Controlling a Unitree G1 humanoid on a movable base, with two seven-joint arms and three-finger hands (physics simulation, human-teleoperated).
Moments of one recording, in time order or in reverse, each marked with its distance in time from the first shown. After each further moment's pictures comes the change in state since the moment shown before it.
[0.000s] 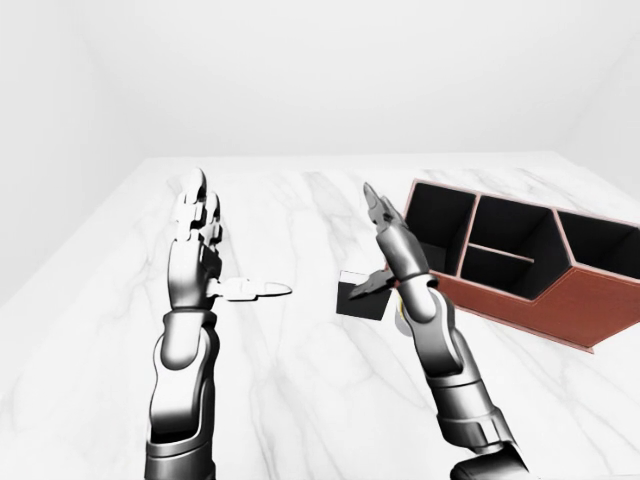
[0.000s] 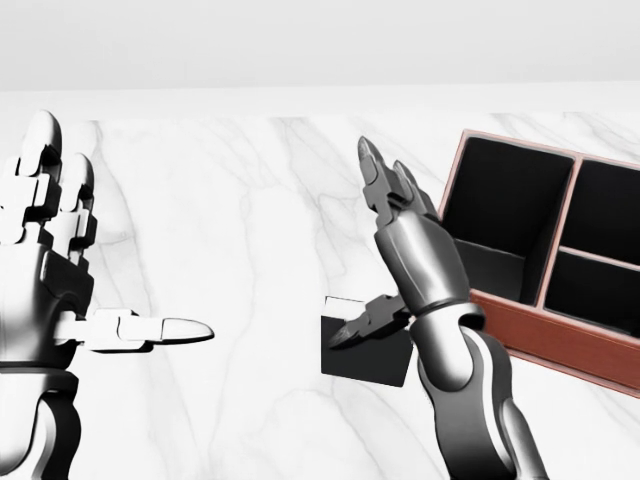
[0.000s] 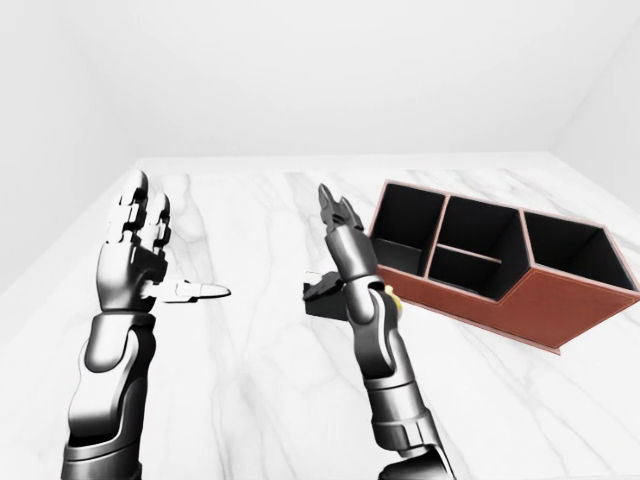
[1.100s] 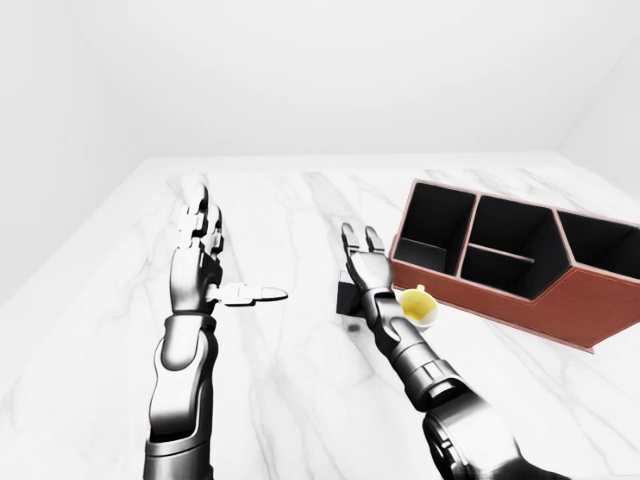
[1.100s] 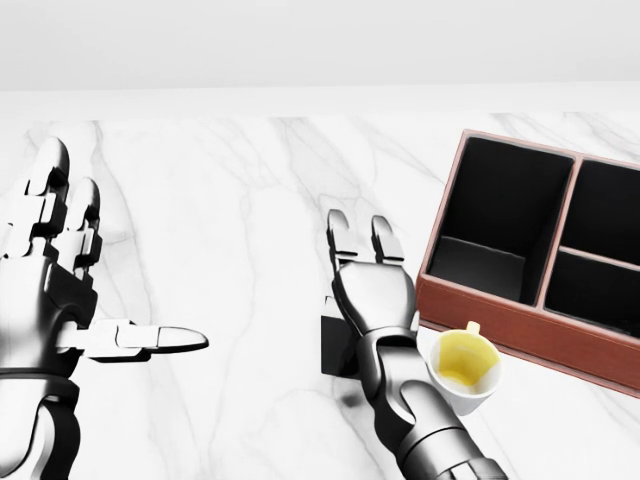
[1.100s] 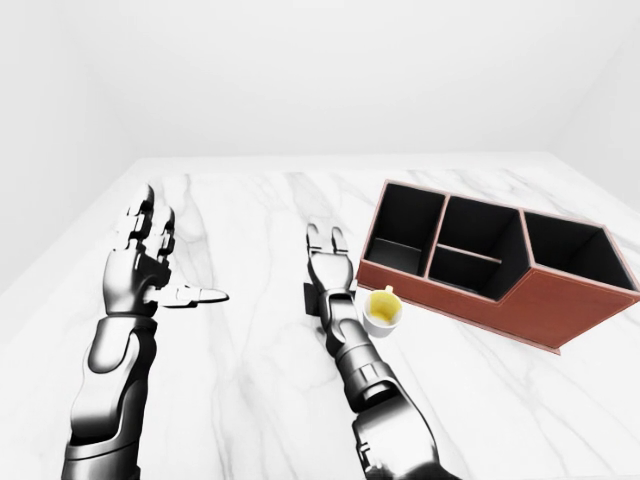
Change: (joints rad) left arm 0.017 0.007 0.020 0.064 -0.052 0.000 -0.016; right arm -0.295 0.077 0.073 0.926 -0.410 0.000 -0.483
